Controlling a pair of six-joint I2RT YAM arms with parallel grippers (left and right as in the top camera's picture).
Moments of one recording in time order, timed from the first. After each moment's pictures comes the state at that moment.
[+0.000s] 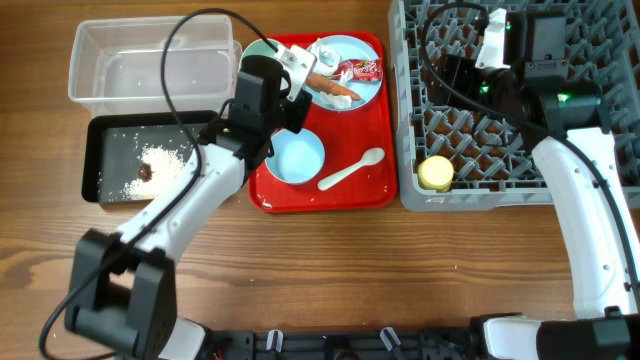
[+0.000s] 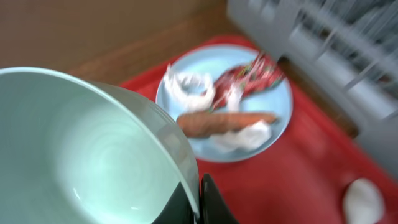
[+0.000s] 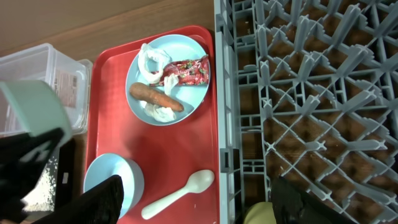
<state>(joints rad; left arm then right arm) -0.39 1.67 1.12 -0.08 0.02 0.15 0.10 1.51 1.50 -0.86 -0.22 0.29</state>
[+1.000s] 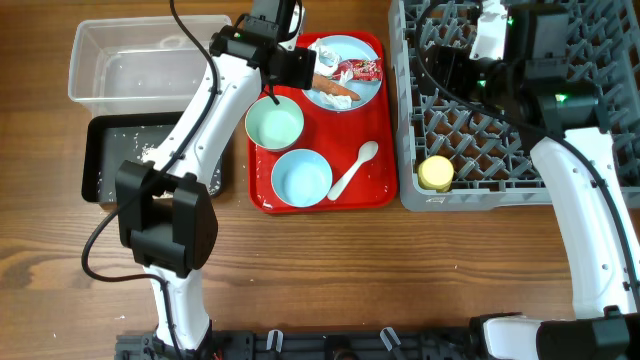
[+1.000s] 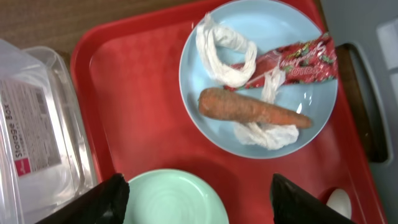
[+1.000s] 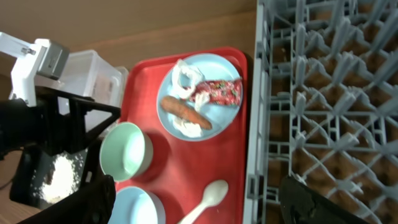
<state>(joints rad) -0.35 2.07 1.87 -0.83 0.01 -0.12 0.11 1.51 1.49 -0.75 -0.32 0.24</state>
